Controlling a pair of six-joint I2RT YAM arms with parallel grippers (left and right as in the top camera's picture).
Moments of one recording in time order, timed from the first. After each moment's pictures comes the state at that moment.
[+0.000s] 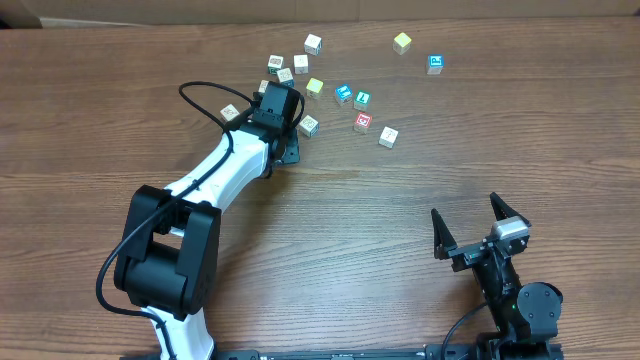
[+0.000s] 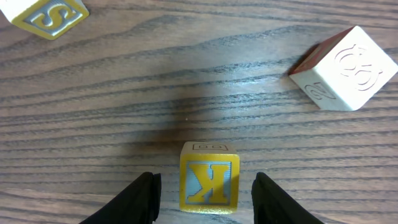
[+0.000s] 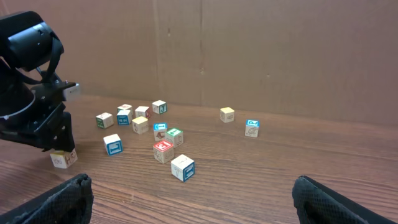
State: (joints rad) left arm -0.36 1.95 1.31 -0.54 -0.18 -0.42; right arm 0.05 0.01 0.02 -0.01 -0.22 0.00
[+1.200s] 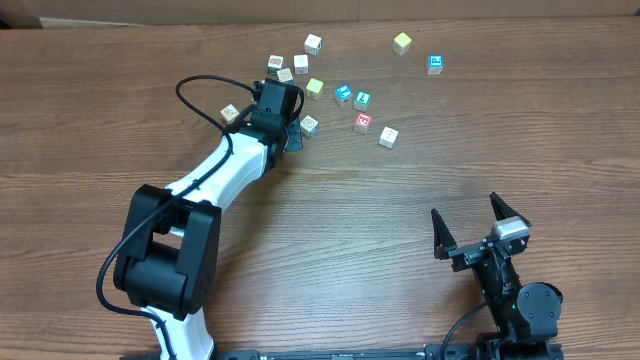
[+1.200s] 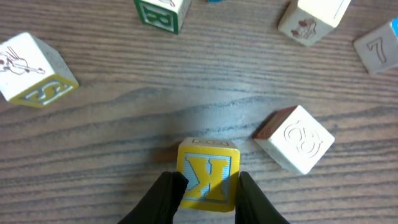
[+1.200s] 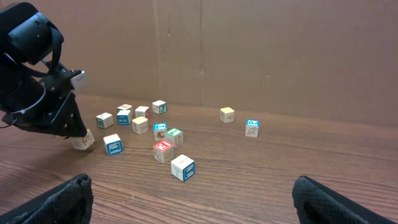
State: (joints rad) left arm -0.35 1.95 1.29 -0.34 -0.18 -0.41; right arm 0.05 0.01 0.02 -0.01 -0.22 0.00
